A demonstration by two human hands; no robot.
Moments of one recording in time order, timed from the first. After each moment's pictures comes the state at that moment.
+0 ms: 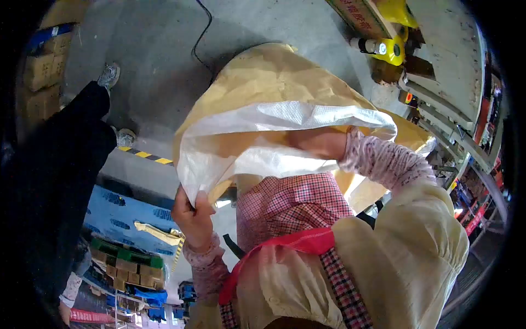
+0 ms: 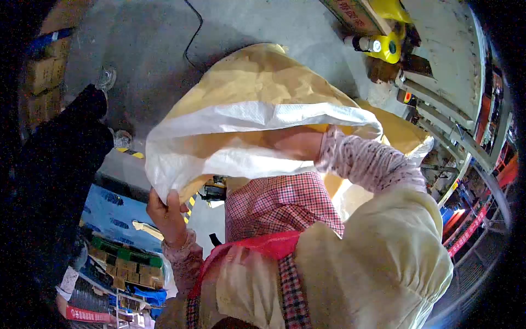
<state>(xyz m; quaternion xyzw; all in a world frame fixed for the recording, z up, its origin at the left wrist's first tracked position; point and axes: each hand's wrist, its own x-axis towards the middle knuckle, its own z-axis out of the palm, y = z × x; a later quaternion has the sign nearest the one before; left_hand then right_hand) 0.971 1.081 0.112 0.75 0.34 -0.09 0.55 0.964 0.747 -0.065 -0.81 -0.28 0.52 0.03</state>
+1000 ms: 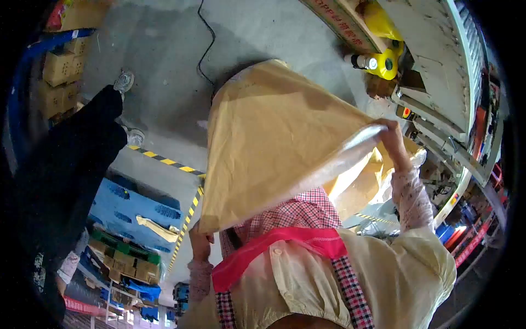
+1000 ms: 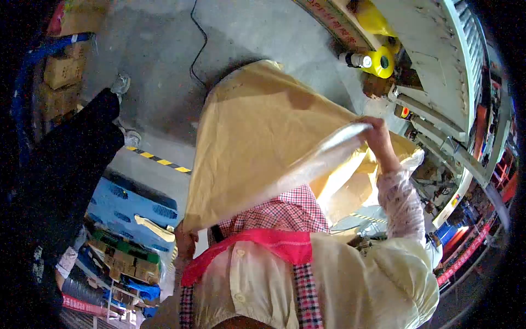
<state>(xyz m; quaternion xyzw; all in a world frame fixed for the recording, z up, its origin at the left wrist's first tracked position) 0.827 1.113 0.141 0.69 0.38 -0.37 0.49 1.026 0.567 0.123 -0.82 0.28 0.30 0.39</state>
